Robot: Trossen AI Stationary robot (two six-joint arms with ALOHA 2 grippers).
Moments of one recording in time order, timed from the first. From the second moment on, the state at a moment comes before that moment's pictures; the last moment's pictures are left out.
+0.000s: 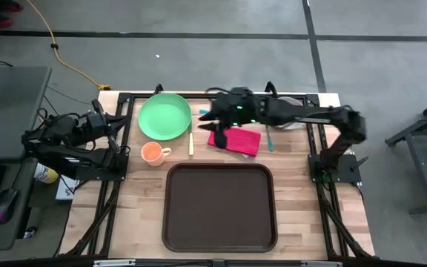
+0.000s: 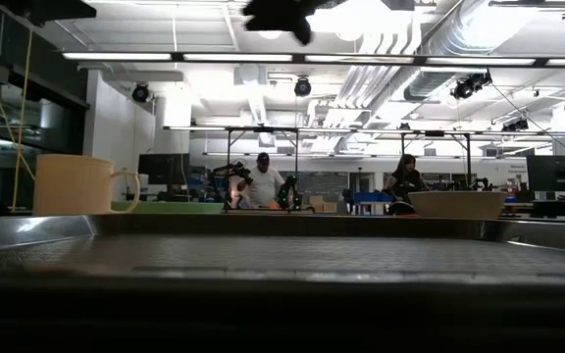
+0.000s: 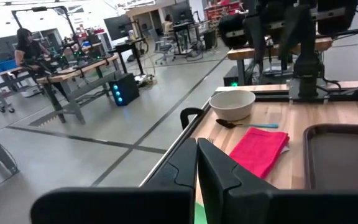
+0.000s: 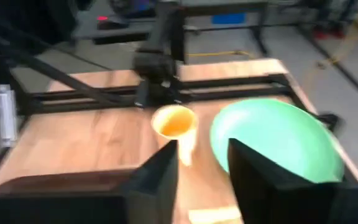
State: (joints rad) left arm -0.16 0.11 0.69 -0.65 -0.67 0.18; right arm -0.16 1.70 1.58 -0.28 -0.15 0.01
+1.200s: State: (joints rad) left arm -0.16 0.11 0.69 -0.74 -0.60 0.18; right arm -0.16 2.46 2.17 -0.33 -0.26 -0.18
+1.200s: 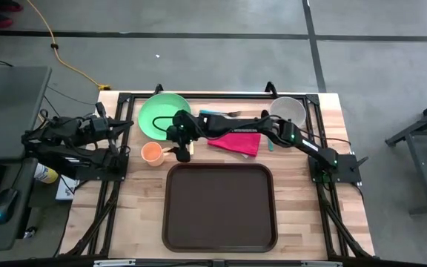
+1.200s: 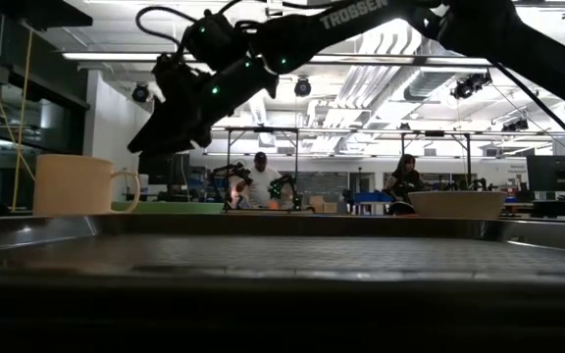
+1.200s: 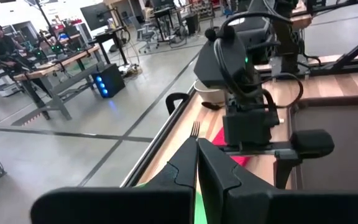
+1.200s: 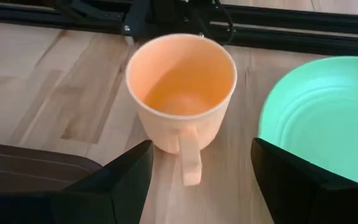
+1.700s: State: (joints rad) left arm -0.16 0.11 0.69 -0.74 -0.59 0.18; right arm -0.15 2.51 2.17 -0.27 -0.28 -0.14
